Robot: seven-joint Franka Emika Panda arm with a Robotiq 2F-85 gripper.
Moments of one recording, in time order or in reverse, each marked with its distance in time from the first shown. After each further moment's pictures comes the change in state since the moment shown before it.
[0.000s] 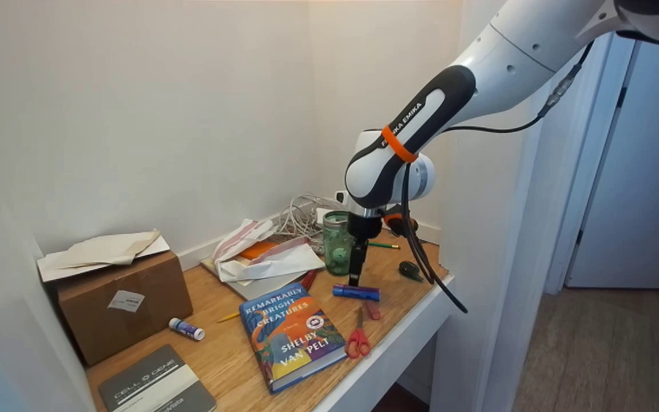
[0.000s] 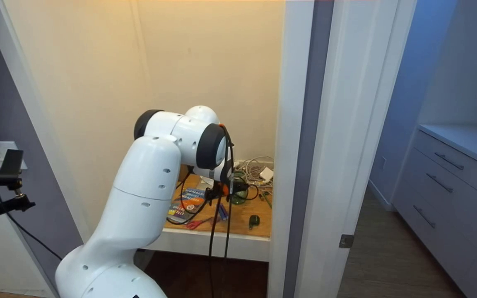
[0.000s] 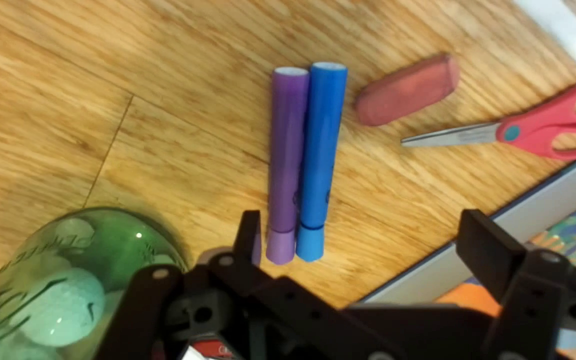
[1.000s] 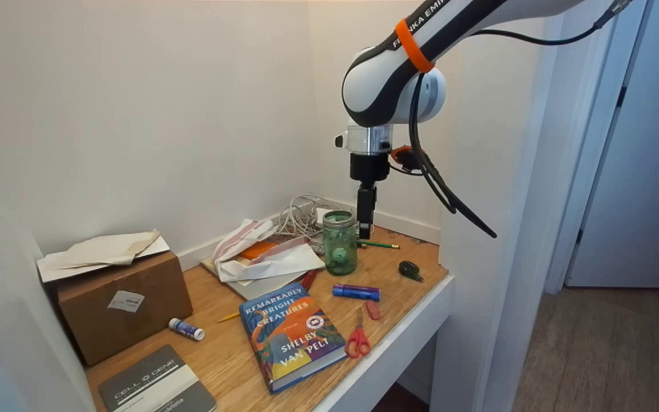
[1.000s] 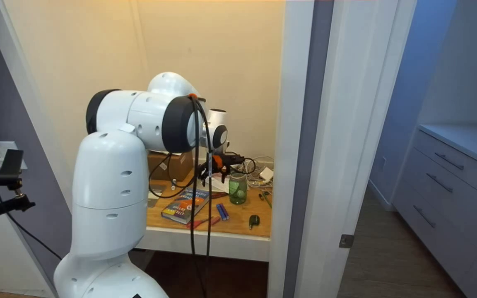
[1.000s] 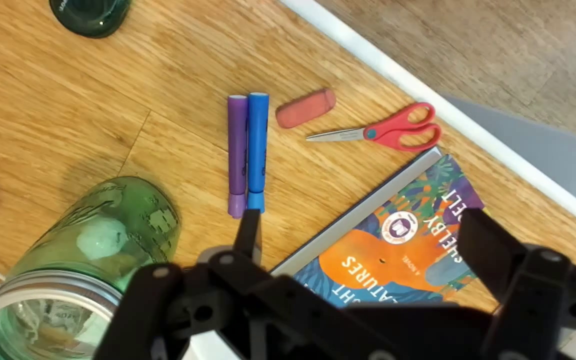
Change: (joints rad) arm 0.028 -0.313 -0.006 -0.030 0.038 -0.359 0.043
